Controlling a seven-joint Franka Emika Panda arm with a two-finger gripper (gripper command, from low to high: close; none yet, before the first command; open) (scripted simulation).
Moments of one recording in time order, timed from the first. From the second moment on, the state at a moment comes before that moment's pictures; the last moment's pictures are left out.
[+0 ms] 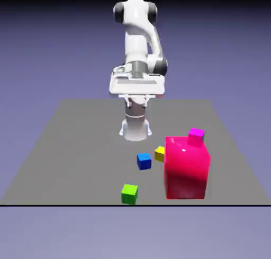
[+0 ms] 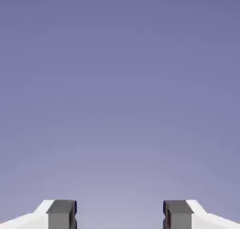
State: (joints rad) arm 0.03 -0.53 -0.02 -2.80 0.00 3.05 0.76
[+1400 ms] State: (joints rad) arm 0.28 0.34 -0.29 -2.56 -0.11 3.28 1.11
